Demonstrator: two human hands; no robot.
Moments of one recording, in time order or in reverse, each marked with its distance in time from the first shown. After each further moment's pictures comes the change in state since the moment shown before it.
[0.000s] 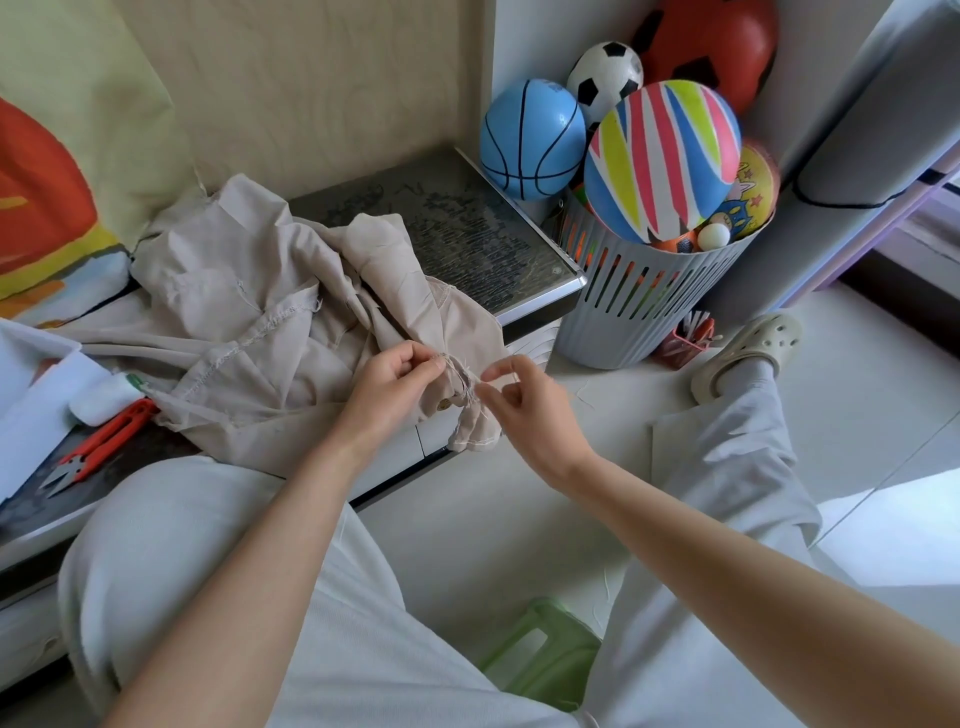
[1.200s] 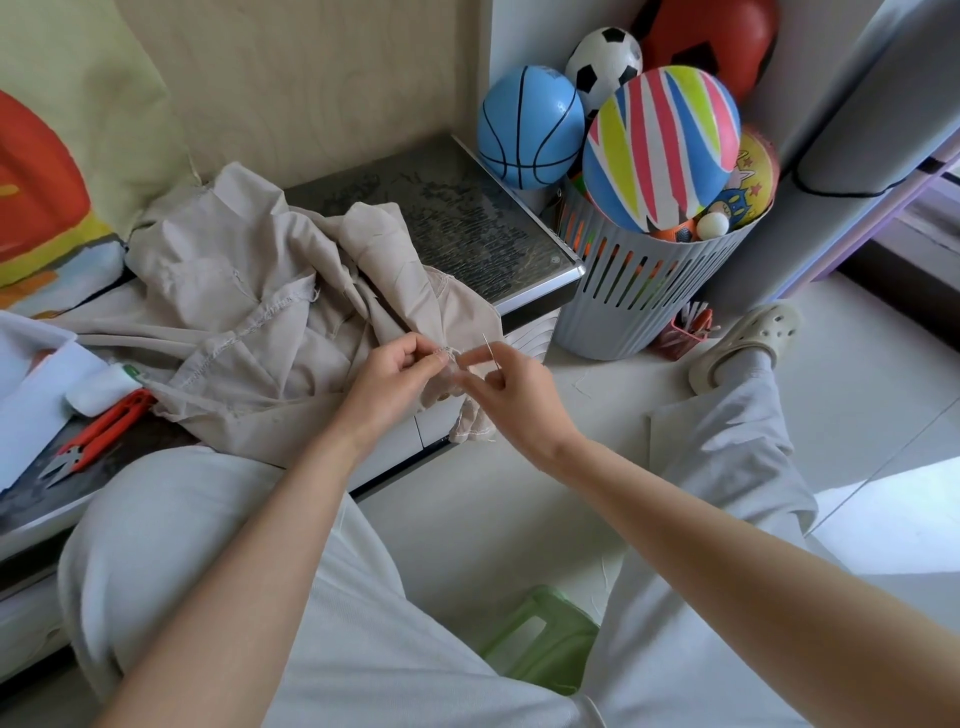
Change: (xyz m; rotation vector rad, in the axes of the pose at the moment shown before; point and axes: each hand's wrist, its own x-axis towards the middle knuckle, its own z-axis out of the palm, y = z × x) left_hand 0.003 -0.007 -0.002 0.071 -0.033 0.028; right_hand 0.004 -0.013 0.005 0.009 -0.039 -0.003
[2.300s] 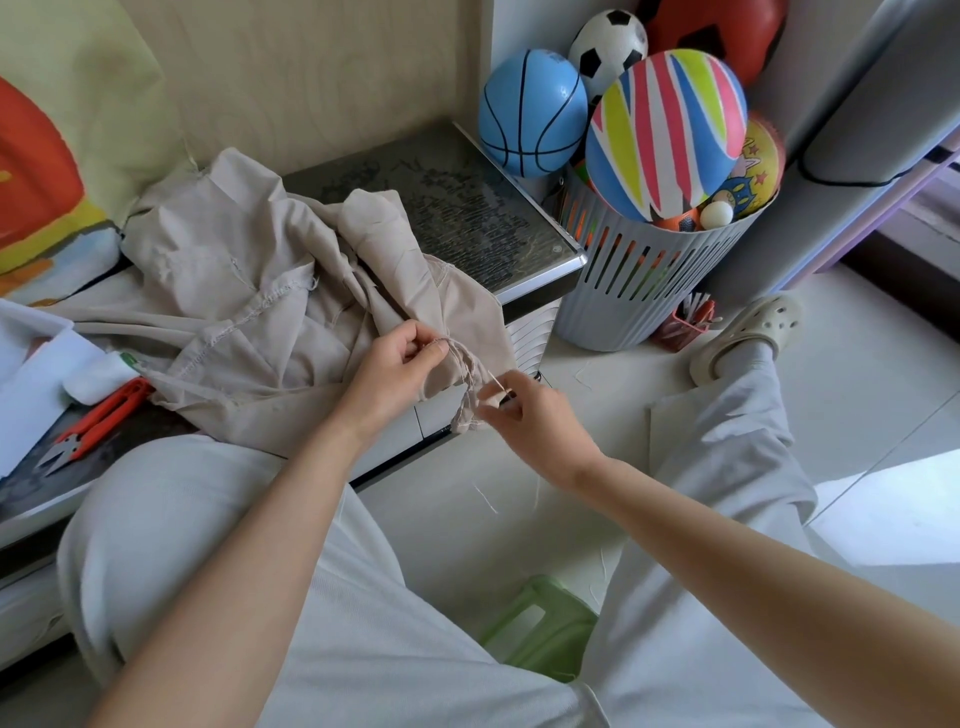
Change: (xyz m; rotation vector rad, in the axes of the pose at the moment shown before) left_hand 0.004 -0.009 0.000 0.042 0.026 0.047; right_hand -0.015 0.034 -0.004 -0.203 -0.091 0.028
